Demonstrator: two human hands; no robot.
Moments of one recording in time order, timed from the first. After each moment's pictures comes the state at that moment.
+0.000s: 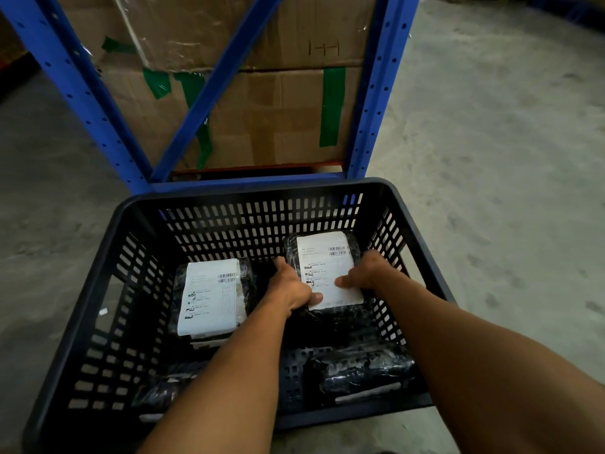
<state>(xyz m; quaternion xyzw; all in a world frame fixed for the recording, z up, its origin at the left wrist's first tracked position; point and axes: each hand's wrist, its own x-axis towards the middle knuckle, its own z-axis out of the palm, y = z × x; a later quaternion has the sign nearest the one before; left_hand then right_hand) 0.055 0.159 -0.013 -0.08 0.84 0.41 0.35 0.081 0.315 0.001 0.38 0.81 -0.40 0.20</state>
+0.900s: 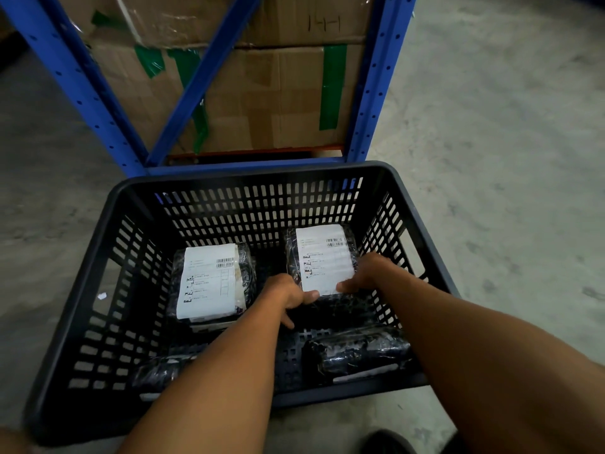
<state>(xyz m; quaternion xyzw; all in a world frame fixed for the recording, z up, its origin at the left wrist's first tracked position) 0.071 0.151 -0.022 -0.08 0.83 0.30 0.47 0.096 0.316 -0.008 0.30 0.86 -0.21 0.34</state>
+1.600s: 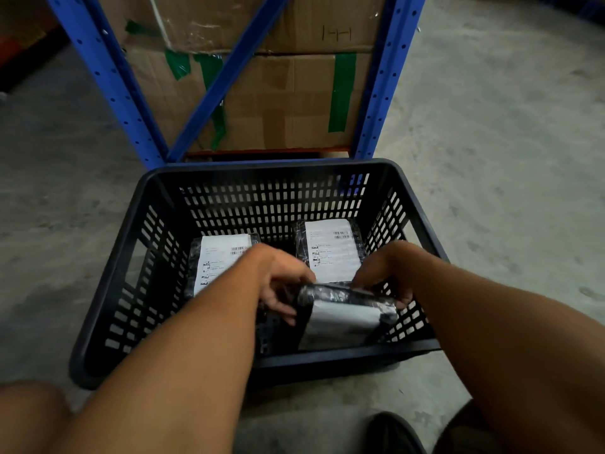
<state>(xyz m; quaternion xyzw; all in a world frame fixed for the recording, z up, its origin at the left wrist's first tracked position) 0.067 0.118 0.032 -0.10 0.69 0.29 0.66 0.119 0.297 0.052 0.20 0.77 -0.22 0.57</state>
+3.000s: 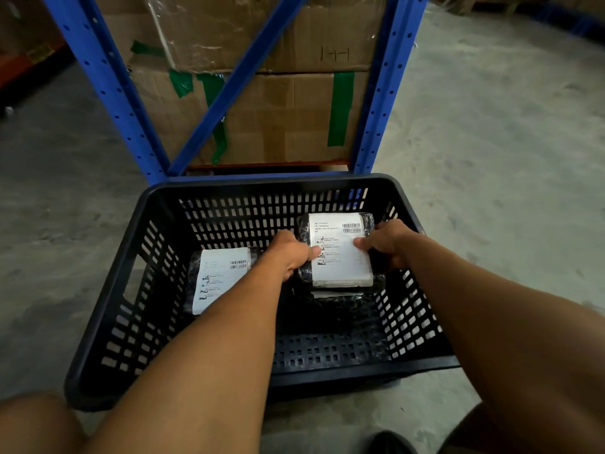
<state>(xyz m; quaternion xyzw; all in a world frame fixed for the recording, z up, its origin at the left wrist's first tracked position) 0.035 0.146 0.014 -0.06 0.81 0.49 0.32 0.089 0.324 0.057 0.39 0.75 -0.51 0.15</state>
